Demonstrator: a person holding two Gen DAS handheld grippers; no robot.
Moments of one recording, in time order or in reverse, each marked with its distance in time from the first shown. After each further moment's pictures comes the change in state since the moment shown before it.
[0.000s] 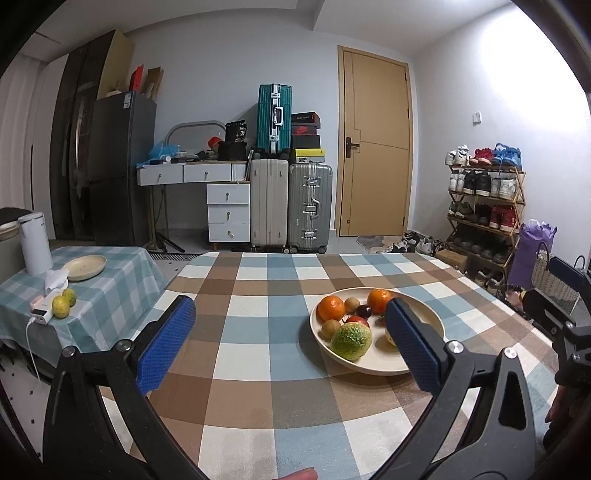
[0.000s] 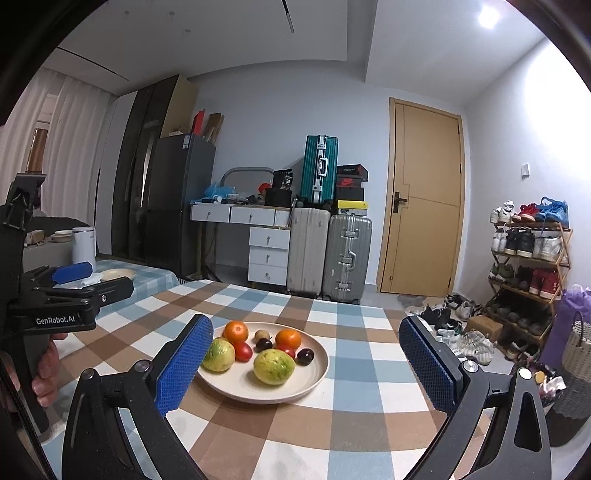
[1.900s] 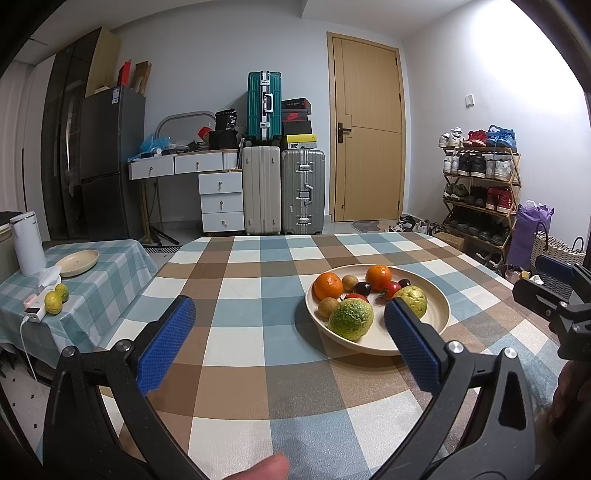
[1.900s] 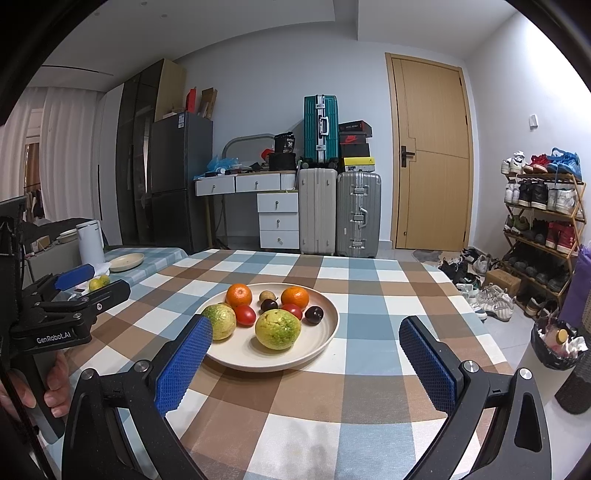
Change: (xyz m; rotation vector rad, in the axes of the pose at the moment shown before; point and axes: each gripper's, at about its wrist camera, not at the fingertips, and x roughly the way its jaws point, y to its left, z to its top) left arm 0.038 -0.005 -0.031 0.040 0.043 -0.016; right arm 0.033 -0.014 -0.024 0.096 0.149 0.059
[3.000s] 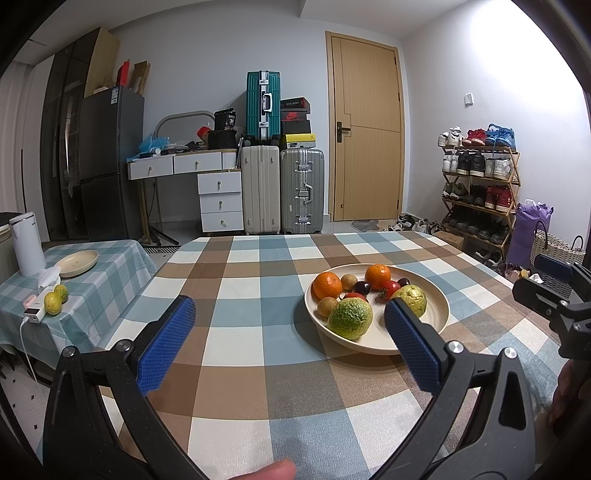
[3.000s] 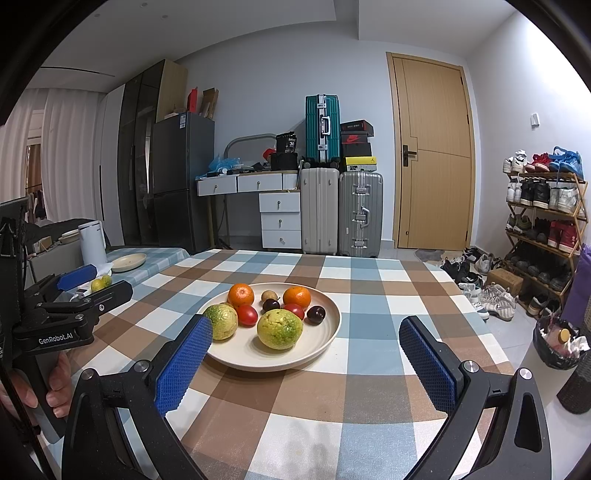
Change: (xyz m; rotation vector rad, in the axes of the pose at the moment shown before) left arm 0.002 -0.001 -0.001 0.002 0.000 0.000; right arm 0.000 0.001 0.000 0.003 0.002 0.005
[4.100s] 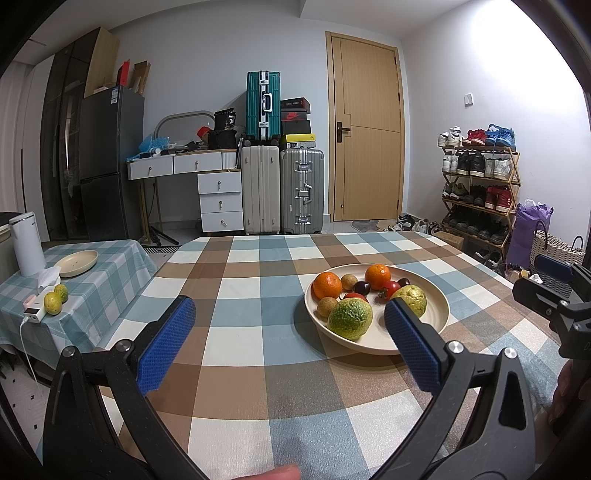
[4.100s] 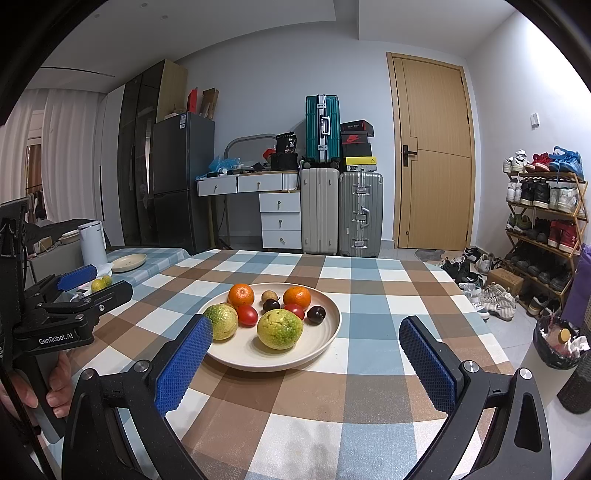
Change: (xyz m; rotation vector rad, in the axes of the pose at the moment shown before) left arm 0.001 0.000 0.000 -0.001 -0.001 0.000; right arm 0.000 0.000 0.000 0.001 0.000 0.000
